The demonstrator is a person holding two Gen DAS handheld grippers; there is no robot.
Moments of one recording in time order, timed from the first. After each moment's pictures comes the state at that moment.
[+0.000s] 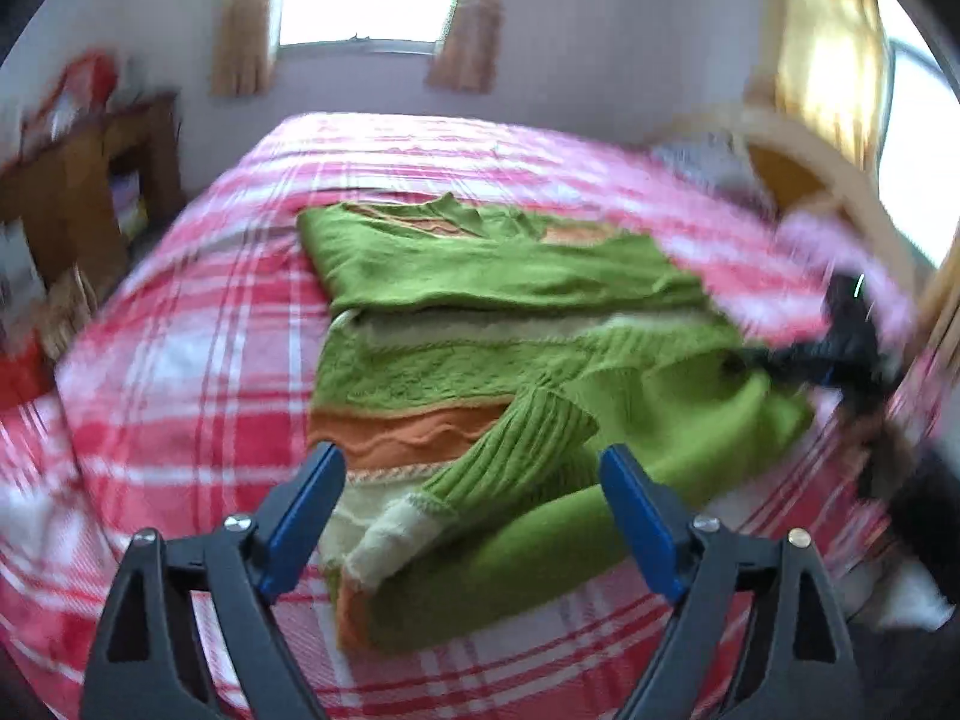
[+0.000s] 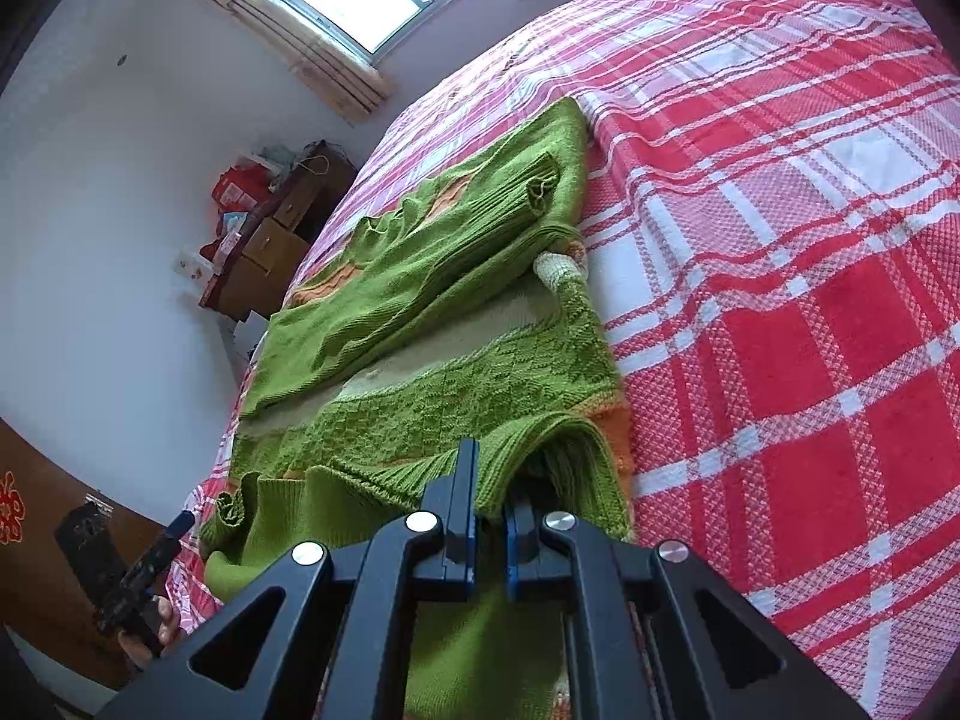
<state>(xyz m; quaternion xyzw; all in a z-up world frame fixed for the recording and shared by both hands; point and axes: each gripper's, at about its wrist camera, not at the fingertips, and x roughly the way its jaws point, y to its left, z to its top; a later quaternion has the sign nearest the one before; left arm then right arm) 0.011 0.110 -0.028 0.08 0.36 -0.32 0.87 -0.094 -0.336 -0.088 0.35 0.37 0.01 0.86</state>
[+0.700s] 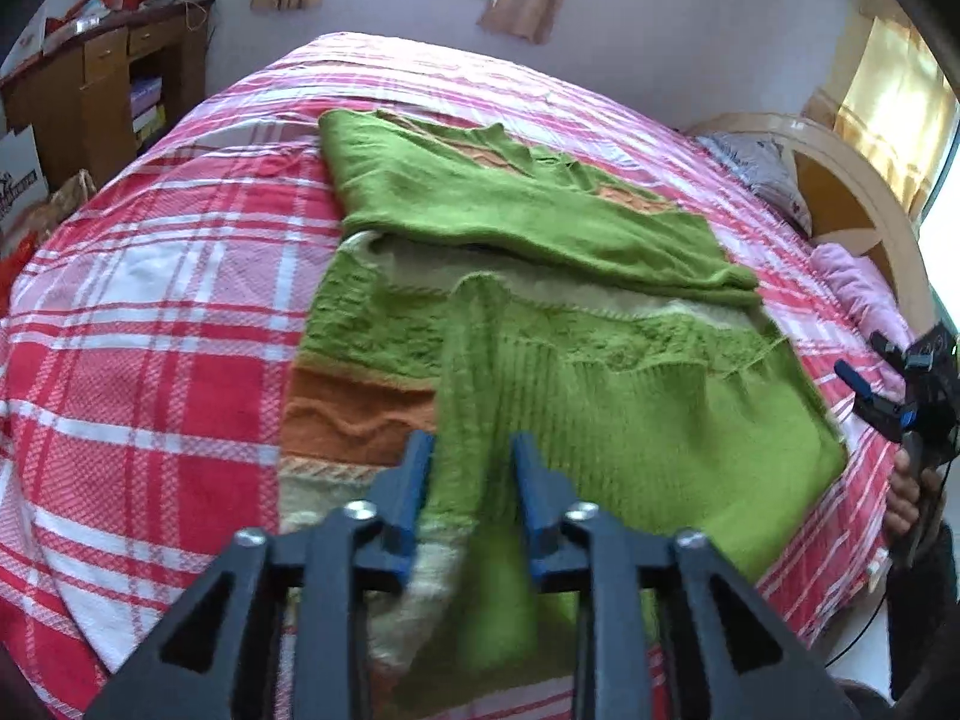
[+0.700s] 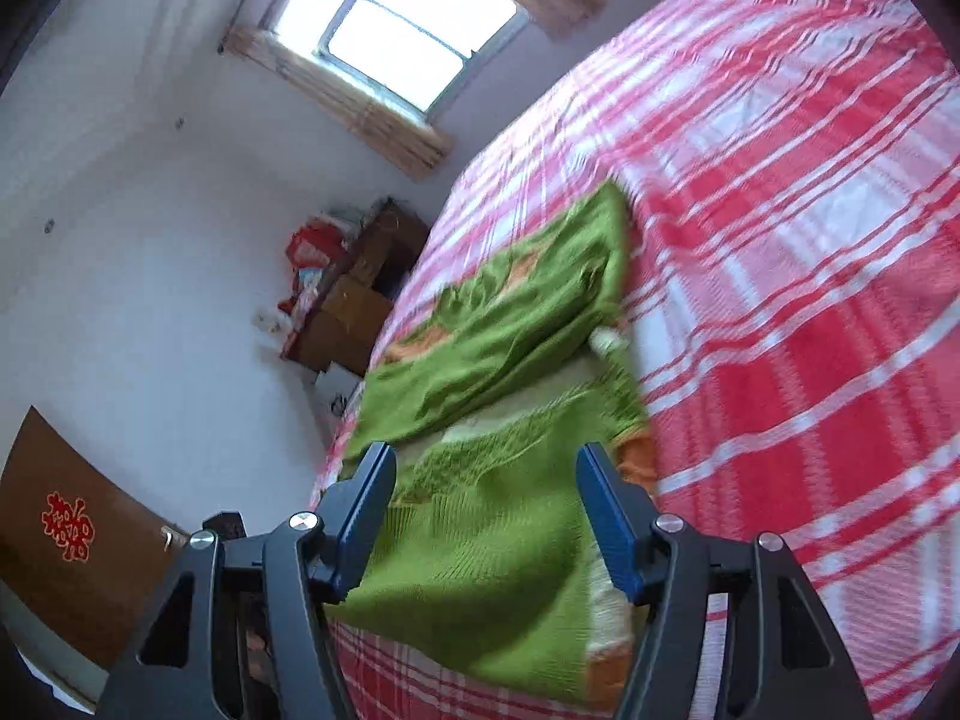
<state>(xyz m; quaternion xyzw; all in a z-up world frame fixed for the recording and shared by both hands) 0.056 0.119 -0.060 -0.02 0.45 -0.30 0.84 -0.146 -0.368 -0.045 0.40 0.27 0.06 0.87</state>
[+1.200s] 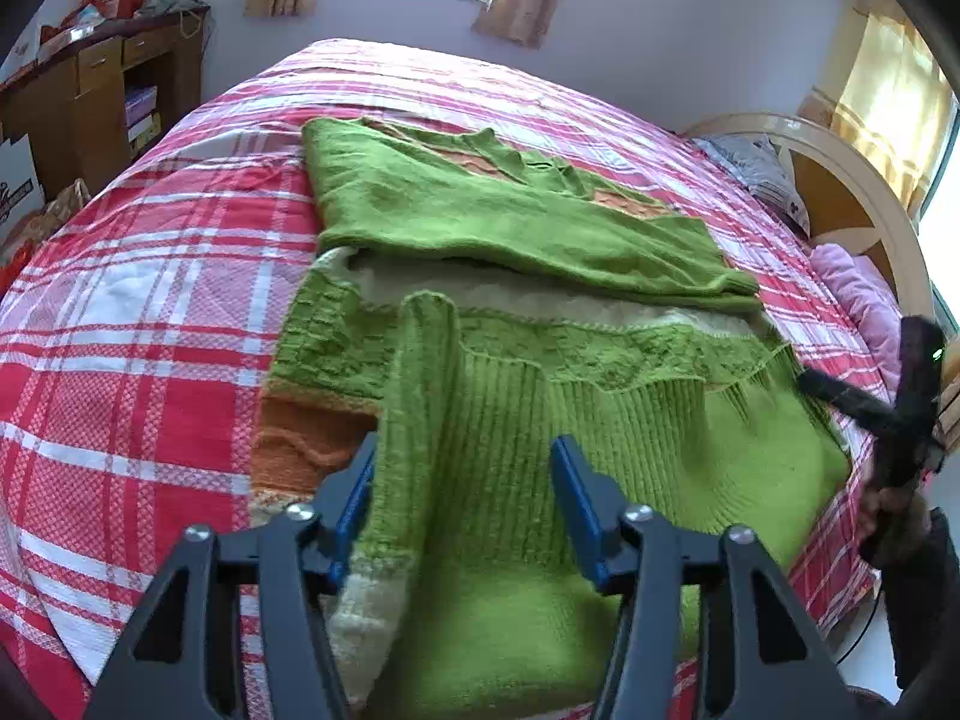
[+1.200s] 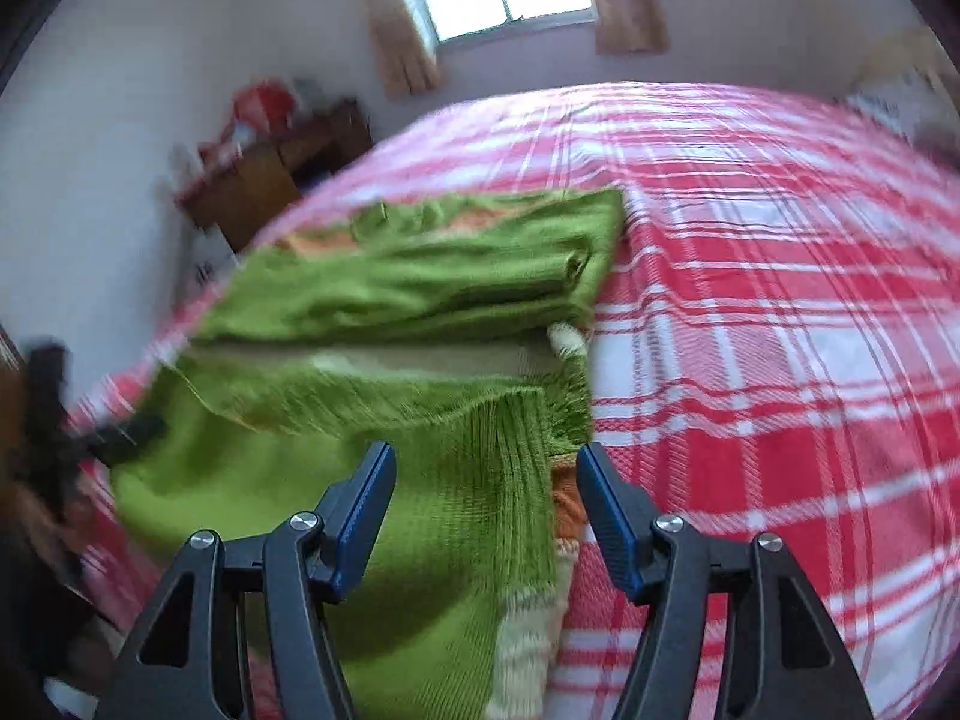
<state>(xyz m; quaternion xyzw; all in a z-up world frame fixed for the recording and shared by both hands) 0.064 0.102 -0.064 -0.01 0.44 -0.30 0.84 -0.087 -0.303 -0.071 0.10 0.40 -0.01 0.91</state>
